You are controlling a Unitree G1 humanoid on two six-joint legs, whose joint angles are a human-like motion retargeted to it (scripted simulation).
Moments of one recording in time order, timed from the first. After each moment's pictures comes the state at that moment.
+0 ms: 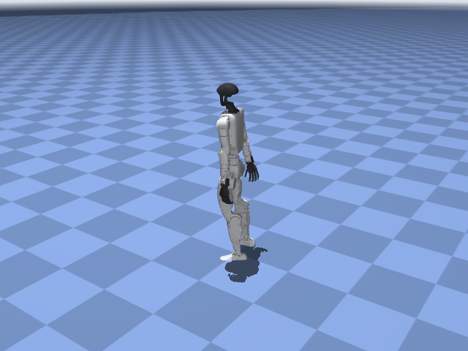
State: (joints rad) left arm 0.09 0.17 0.01 1.46 0.49 0.01 -0.01; right arm 0.10 -0.13 -0.15 1.64 -0.15 0.04 0.08; waist -0.06 0.02 0.03; left_leg 0.07 -0.02 0.29 -0.03 -0.11 0.05; right_leg 0.05 -0.12 -0.27 0.03 0.04 0.11
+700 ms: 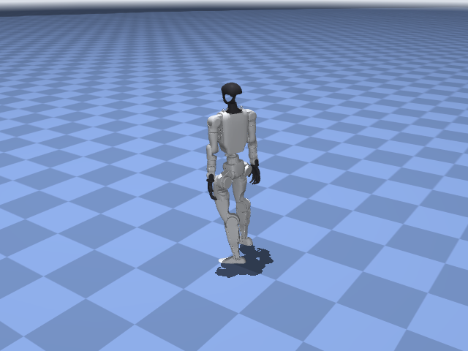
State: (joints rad) left arm 0.15 0.13 0.00 1.50 0.45 0.04 -0.04; right arm -0.05 -0.14 -0.07 1.58 -0.25 0.12 0.05; waist -0.27 0.10 -0.05; left_leg 0.14 0.13 0.65 -0.04 -0.19 -0.05; right_leg -0.15 0.03 0.09 0.05 0.15 0.17
